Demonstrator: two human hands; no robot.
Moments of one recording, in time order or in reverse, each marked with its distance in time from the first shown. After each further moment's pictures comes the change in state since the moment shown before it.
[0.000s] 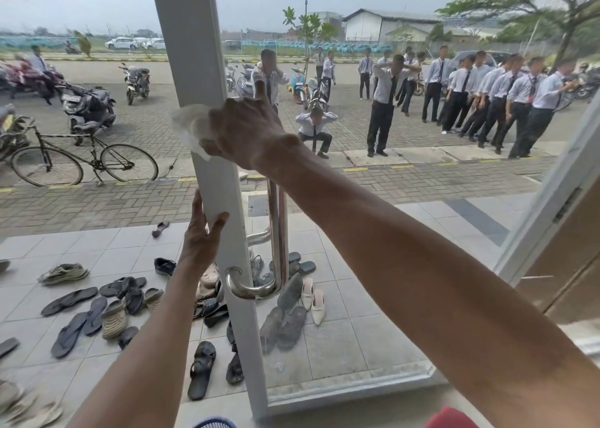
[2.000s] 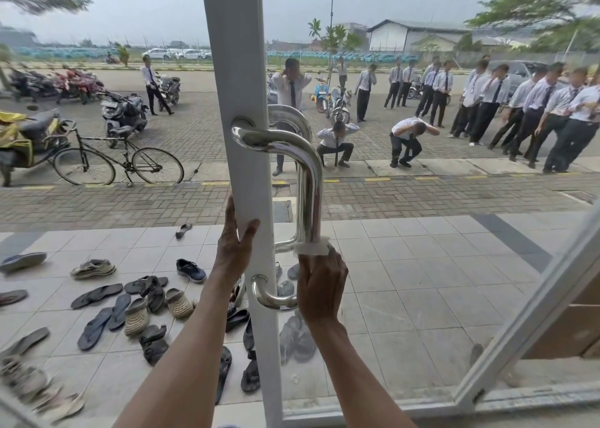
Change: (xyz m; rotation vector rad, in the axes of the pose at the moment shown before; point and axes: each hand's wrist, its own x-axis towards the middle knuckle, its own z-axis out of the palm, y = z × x) left_hand 0.002 -0.007 0.005 -0.026 0.009 -0.005; right_hand -0.171 -0.083 0.163 0.654 0.306 0.777
